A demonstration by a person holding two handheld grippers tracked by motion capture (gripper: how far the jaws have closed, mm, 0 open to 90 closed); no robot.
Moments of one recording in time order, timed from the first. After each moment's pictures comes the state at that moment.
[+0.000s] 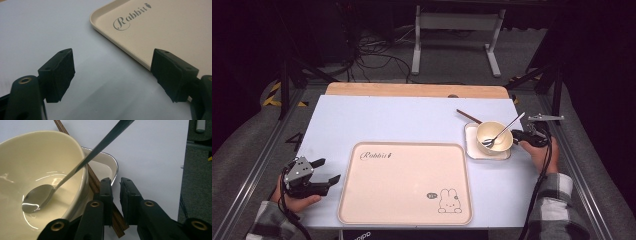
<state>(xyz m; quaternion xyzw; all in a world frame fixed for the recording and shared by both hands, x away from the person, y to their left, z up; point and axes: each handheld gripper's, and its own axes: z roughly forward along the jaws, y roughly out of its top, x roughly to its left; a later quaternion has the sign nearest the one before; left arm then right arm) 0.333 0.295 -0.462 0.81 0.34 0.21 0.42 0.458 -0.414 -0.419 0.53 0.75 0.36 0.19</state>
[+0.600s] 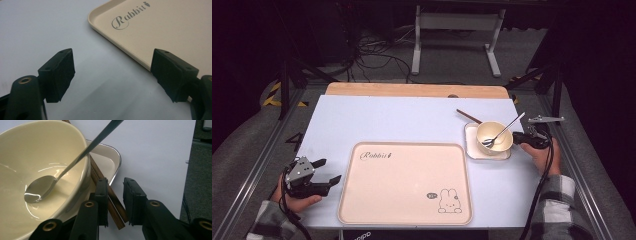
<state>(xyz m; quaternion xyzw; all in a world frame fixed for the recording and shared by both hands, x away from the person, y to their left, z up) 0.334 0.294 -0.462 0.82 0.33 0.21 0.42 0.456 -0.417 -0.422 0.52 0.76 0.35 0.18</state>
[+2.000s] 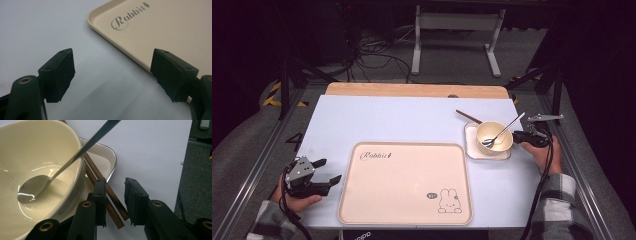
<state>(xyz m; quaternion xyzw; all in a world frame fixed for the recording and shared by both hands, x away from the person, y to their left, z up) 0.335 0.293 -0.462 0.82 0.33 0.20 0.42 0.461 -0.417 -0.419 0.52 0.77 0.34 0.18</state>
